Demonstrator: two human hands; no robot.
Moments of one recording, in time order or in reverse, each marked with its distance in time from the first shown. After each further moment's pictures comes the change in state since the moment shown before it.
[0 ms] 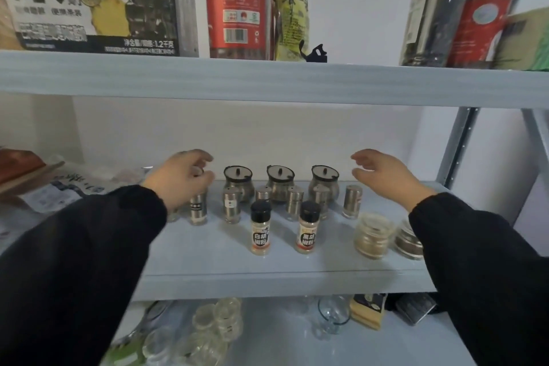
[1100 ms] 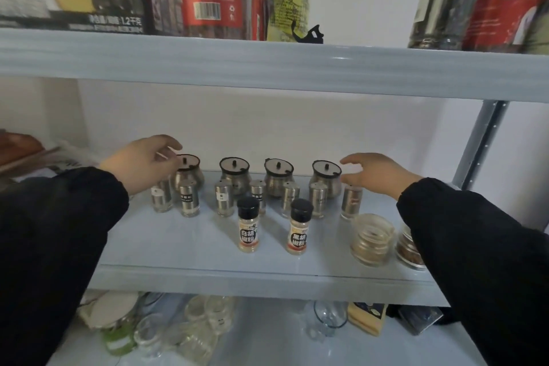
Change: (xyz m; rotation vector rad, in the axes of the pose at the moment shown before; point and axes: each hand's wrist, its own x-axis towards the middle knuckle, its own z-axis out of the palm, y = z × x) left_hand 0.001 -0.010 -0.018 0.079 0.068 -0.109; right_hand 0.052 0.030 0.013 -0.271 -0.237 -0.073
